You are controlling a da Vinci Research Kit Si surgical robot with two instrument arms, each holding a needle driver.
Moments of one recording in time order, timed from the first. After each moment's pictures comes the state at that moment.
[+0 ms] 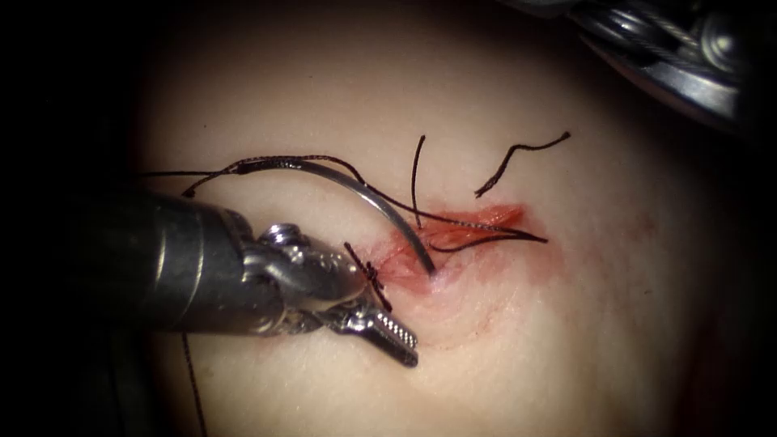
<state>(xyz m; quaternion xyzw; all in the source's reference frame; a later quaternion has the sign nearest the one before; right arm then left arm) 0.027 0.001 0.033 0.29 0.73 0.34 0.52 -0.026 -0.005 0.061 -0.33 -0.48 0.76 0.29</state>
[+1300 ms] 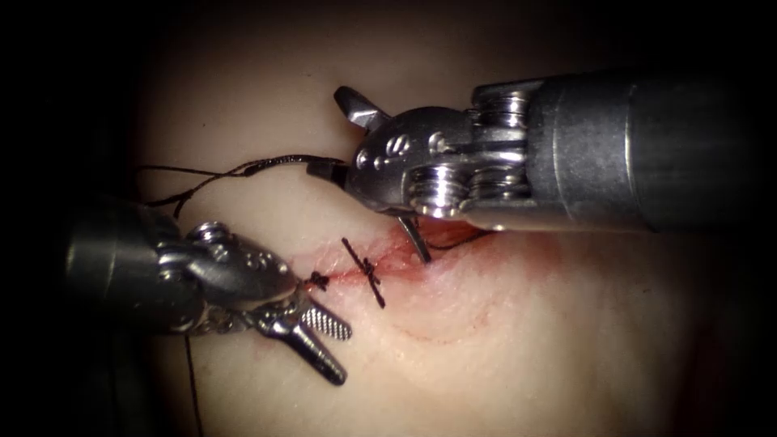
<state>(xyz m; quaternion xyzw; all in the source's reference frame) 0.041 -0.012 0.046 -0.12 0.32 0.08 0.94 -0.021 -0.006 0.060 -0.31 -0.50 0.75 0.28</state>
